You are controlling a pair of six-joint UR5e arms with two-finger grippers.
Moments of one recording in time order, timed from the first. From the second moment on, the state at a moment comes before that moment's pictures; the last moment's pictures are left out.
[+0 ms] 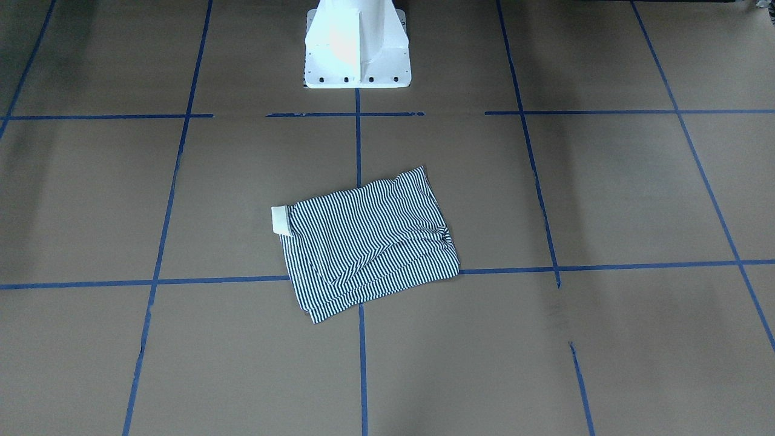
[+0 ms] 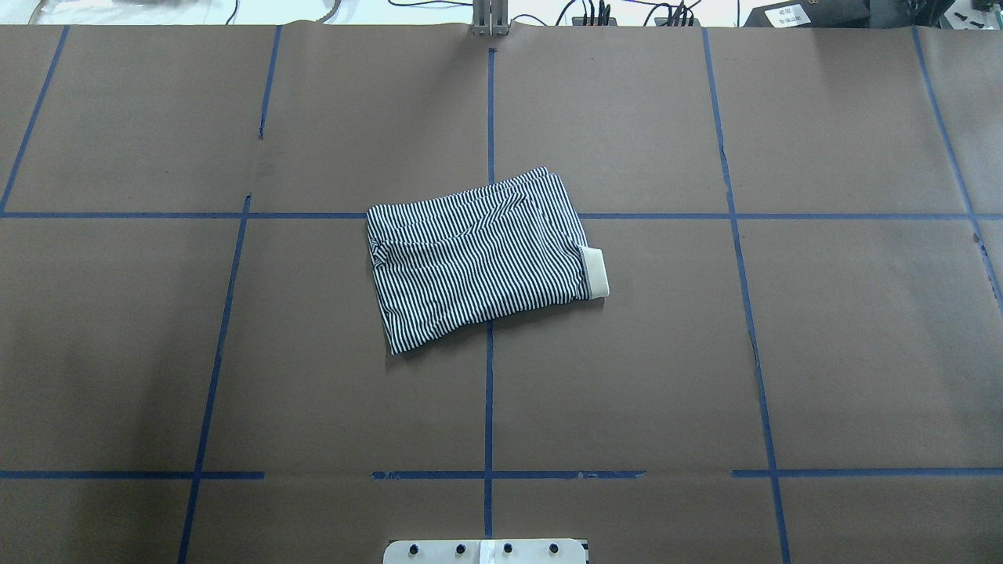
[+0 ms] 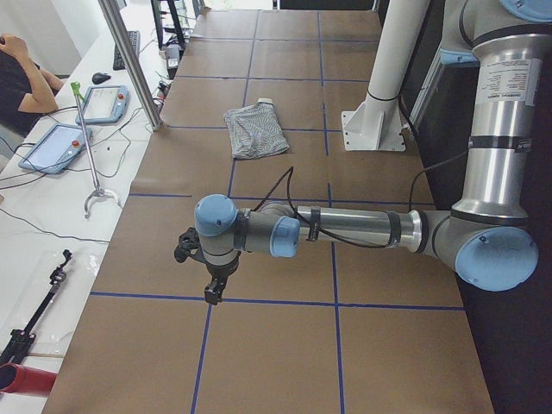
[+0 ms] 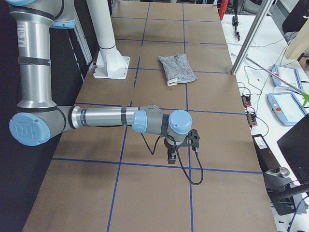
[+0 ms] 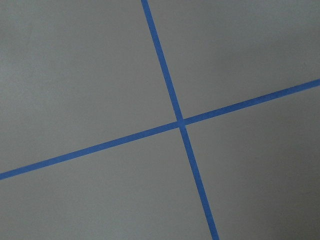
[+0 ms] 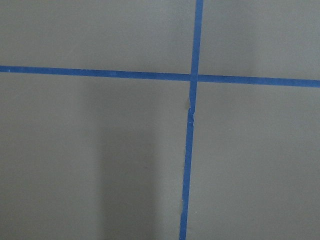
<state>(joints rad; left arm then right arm) -1.56 -1.60 -1.59 -1.66 -2.31 0.18 1.58 -1.60 1.68 -1.72 2.43 -0.11</state>
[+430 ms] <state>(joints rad) -1.56 -1.60 -1.58 -1.66 -2.31 -0.04 1.58 -1.60 1.68 -1.72 2.43 -0.11</state>
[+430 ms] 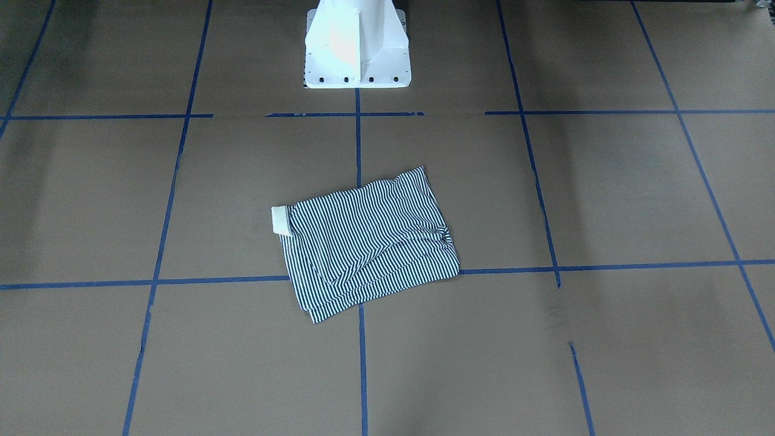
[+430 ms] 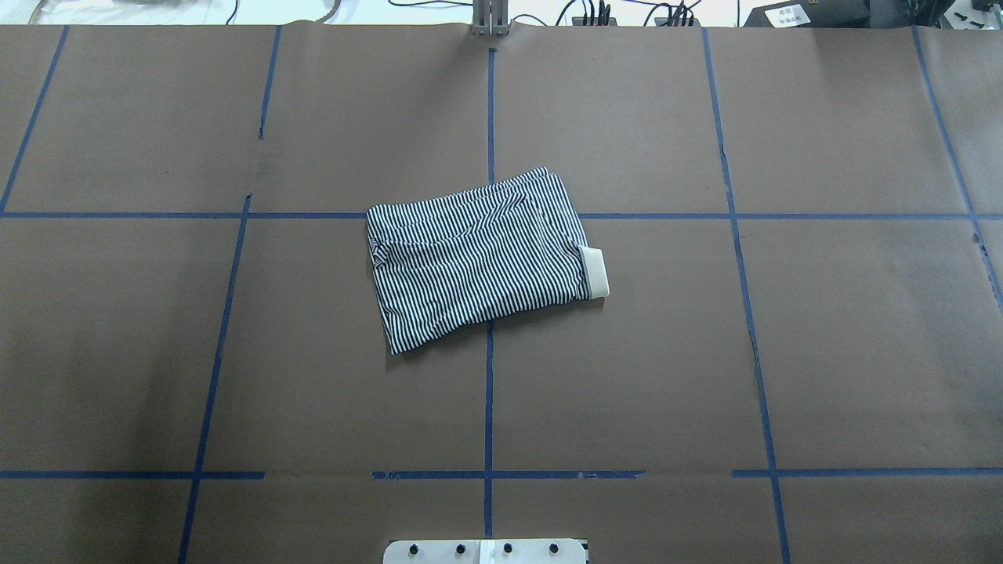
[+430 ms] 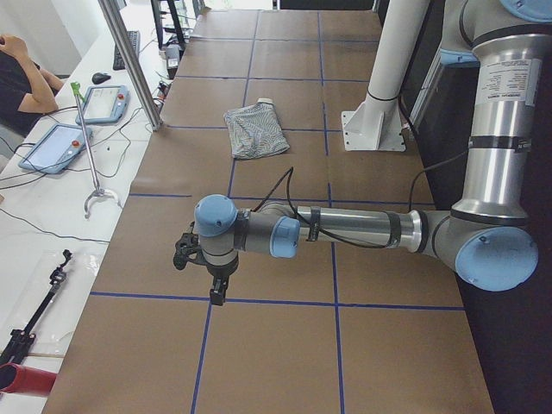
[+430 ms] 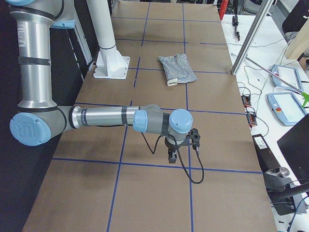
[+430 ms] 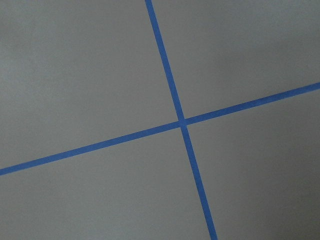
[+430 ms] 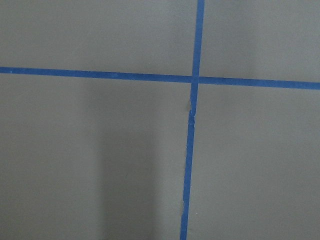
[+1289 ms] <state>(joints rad) -1.55 -1.60 -1.58 -1.67 -2.31 -0.08 1.58 -1.59 1.67 -1.60 2.38 0.05</state>
